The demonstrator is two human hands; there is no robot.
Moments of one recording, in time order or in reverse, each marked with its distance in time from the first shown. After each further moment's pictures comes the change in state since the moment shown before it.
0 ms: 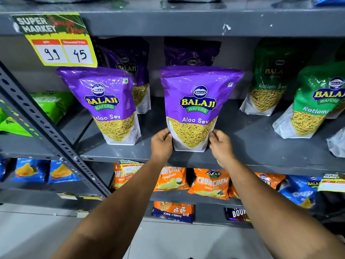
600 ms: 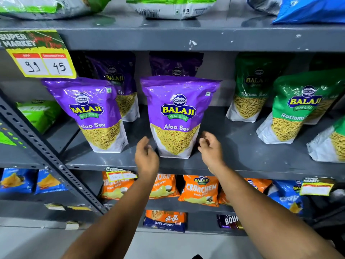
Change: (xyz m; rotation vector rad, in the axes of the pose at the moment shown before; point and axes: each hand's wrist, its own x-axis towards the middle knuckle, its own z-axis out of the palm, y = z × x) left_hand -0.031 0.002 0.014 0.017 0.368 0.046; right_hand -0.001 -0.006 -0.019 0.026 0.083 -0.031
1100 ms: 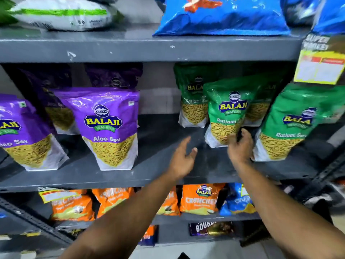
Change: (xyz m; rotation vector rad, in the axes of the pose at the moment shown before) left_hand -0.133 0.038 0.222 0.262 -0.784 0.144; right_hand 0.050 -0.010 -0.265 -0.388 0.540 -0.209
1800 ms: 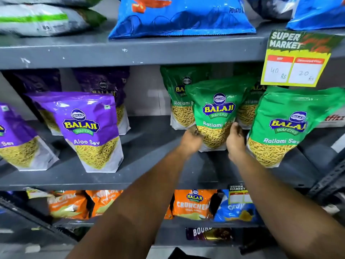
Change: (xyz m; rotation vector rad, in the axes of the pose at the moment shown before) left_hand 0.081 0.060 0.064 -0.112 0.012 -0.130; right_hand 0.068 0.027 0.011 0.328 -0.187 0.441
